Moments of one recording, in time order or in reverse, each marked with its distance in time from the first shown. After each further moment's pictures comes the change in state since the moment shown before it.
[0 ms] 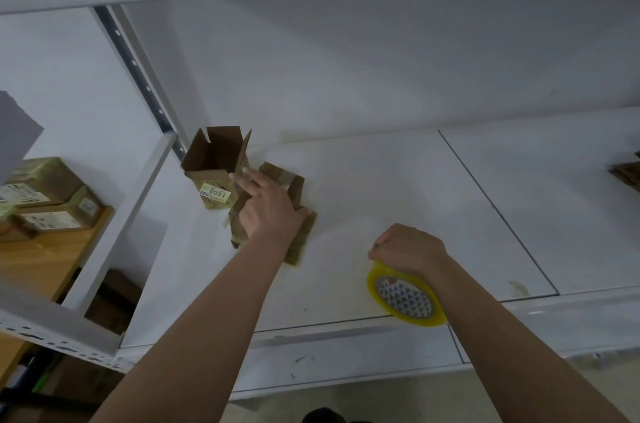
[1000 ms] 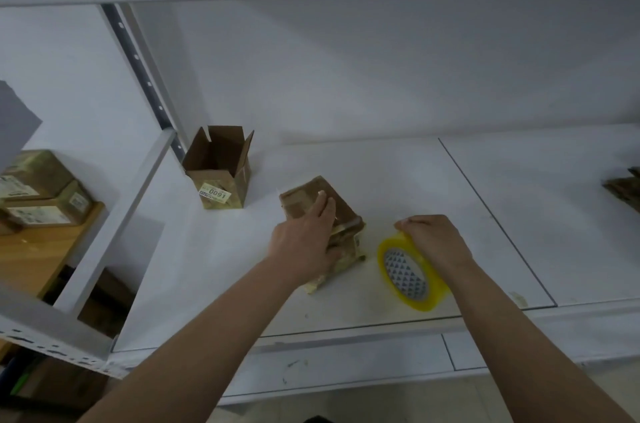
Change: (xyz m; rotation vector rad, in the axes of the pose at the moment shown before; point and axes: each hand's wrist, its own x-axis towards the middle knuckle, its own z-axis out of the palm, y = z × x) left_hand -0.034 -0.002 0.000 0.107 -0.152 0.655; right_hand -0.007 0.015 -0.015 0.549 0.322 0.041
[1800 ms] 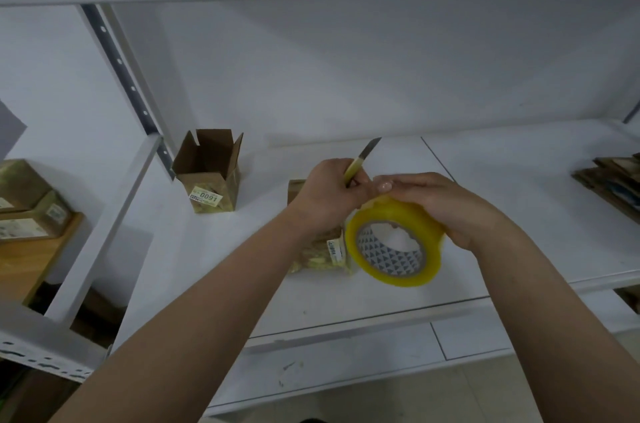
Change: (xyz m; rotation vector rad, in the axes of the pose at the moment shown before) left_hand 0.011 0.029 -0.060 -0.993 0.203 0.183; right_hand -0.047 -0.063 -0.049 0.332 -0.322 -0.212
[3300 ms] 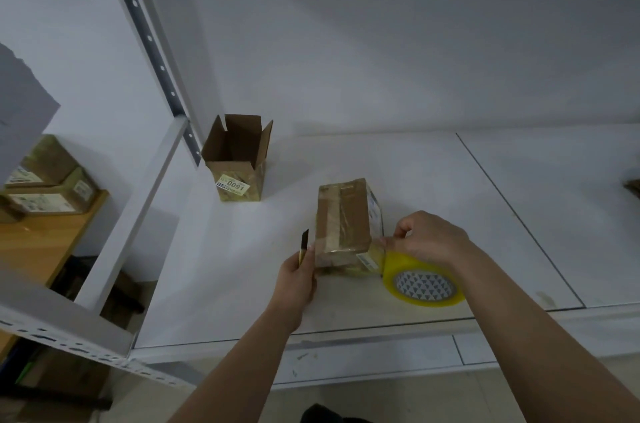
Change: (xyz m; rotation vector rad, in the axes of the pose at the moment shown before) left_hand -0.080 -0.151 0.020 -0.547 0.322 -0.676; right_hand 0.071 0.070 0.043 -0.920 -0.001 0.153
